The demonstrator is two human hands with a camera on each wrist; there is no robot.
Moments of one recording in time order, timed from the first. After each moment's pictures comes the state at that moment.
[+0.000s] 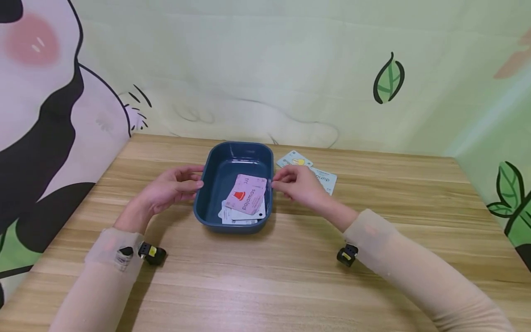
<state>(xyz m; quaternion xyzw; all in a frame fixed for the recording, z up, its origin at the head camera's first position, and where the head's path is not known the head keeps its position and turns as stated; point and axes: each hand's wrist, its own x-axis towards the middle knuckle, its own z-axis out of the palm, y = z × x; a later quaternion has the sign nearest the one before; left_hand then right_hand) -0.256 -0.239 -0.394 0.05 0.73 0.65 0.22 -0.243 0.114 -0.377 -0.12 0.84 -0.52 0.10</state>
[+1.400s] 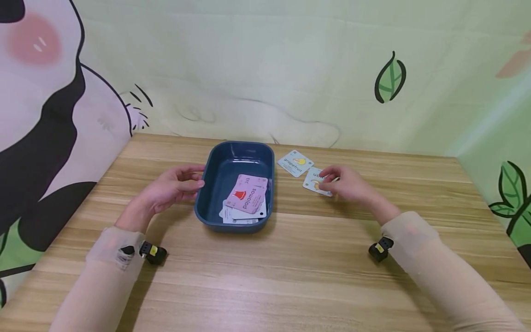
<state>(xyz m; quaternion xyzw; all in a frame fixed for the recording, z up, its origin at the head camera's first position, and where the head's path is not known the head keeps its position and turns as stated) -0.257 -0.239 -0.394 0.05 0.73 0.65 0.22 -0.264 0.216 -0.389 -0.10 0.89 -0.42 0.12</state>
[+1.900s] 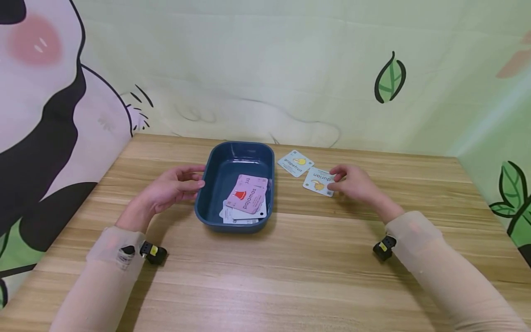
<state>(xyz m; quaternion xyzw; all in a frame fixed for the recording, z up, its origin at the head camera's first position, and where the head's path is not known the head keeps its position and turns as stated) -0.257 -0.239 -0.393 0.05 0.73 0.65 0.22 -0.268 0.232 -0.392 -0.07 0.92 -0.38 0.11</state>
